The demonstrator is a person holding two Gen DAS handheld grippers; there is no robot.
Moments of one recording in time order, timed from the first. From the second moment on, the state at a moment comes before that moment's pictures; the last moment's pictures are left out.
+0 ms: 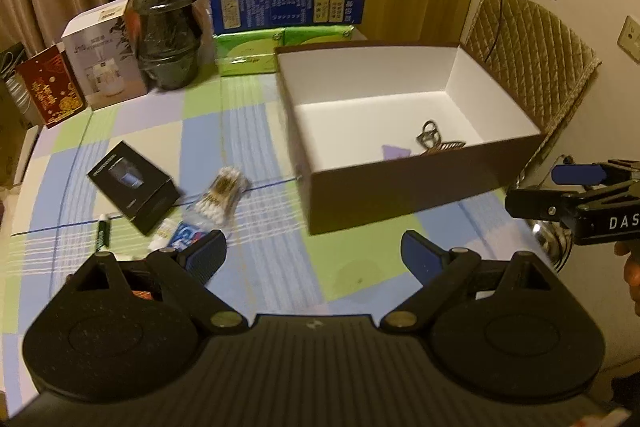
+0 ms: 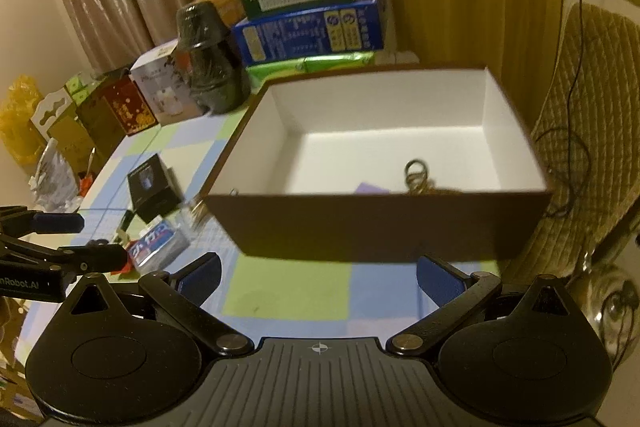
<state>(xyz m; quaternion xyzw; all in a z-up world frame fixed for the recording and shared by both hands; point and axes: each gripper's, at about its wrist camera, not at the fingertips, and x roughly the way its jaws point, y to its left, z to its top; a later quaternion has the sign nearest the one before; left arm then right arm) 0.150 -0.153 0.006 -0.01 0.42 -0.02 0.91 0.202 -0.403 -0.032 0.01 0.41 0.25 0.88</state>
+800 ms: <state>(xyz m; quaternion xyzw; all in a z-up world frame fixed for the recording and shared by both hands) 0.105 -0.031 -0.007 -0.03 0.45 0.06 0.89 0.184 -0.288 -0.073 0.00 0.46 0.31 0.83</state>
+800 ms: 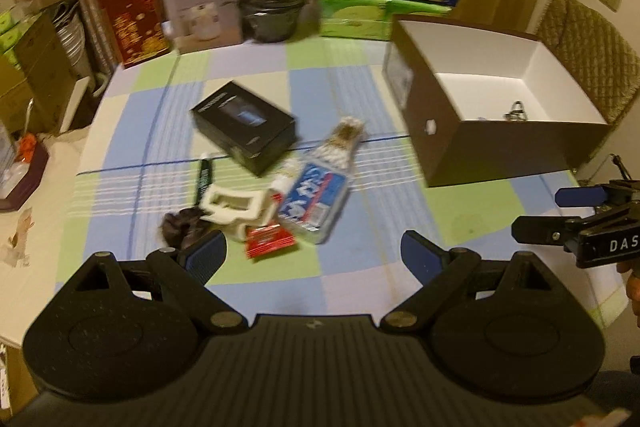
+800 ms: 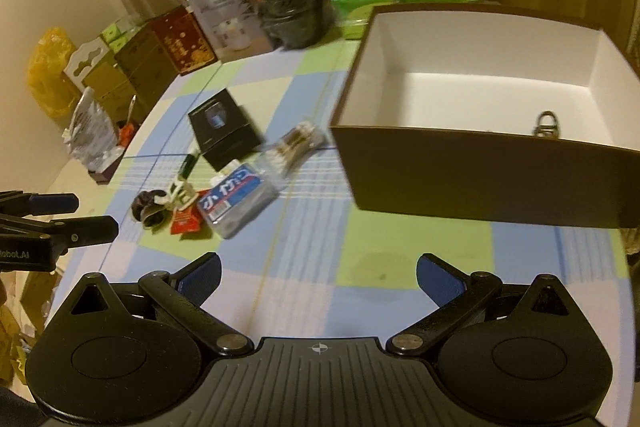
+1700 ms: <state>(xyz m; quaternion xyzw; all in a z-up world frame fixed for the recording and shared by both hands) 0.117 0.089 -0.077 0.00 0.47 0.06 0.88 0.197 -0.183 -0.119 0.02 0.47 0.27 0.84</state>
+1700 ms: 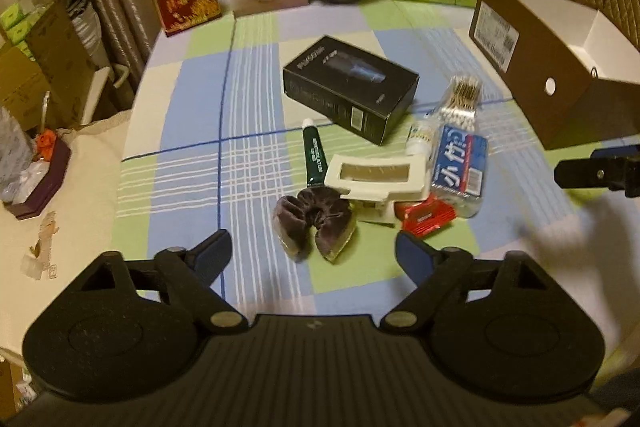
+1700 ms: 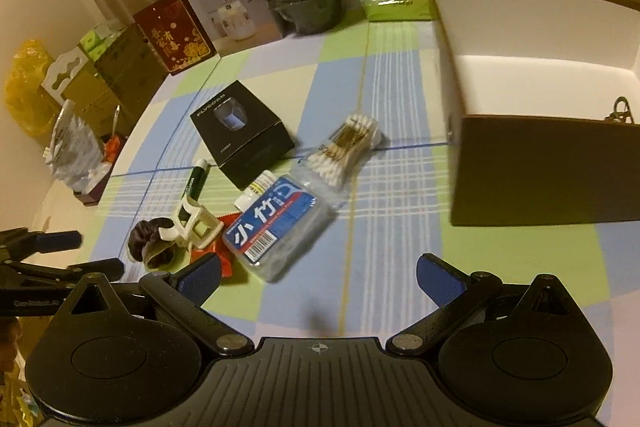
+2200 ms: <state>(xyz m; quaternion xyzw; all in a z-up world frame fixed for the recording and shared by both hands) 0.160 0.104 -0.125 0.04 0.49 -0.02 0.87 0.206 -0.181 -0.137 0.05 0.50 0.21 0.84</state>
